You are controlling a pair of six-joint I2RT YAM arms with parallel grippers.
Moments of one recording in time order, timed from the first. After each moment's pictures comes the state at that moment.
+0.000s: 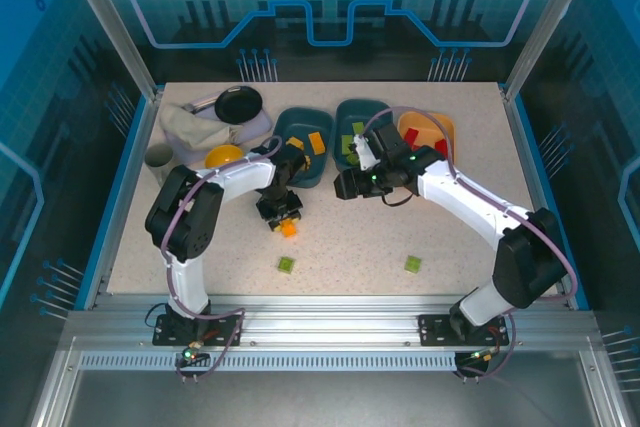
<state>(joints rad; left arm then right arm) -0.47 1.91 1.27 -0.97 0.13 -1.00 0.57 1.53 1.21 -0.68 -0.30 0.37</state>
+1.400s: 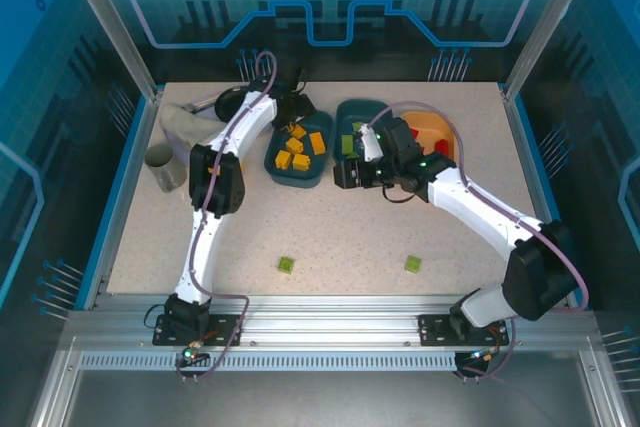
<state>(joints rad) -0.29 2.44 2.36 -0.96 0.02 -0.90 0.54 1.44 1.14 -0.50 -0.29 0.40</state>
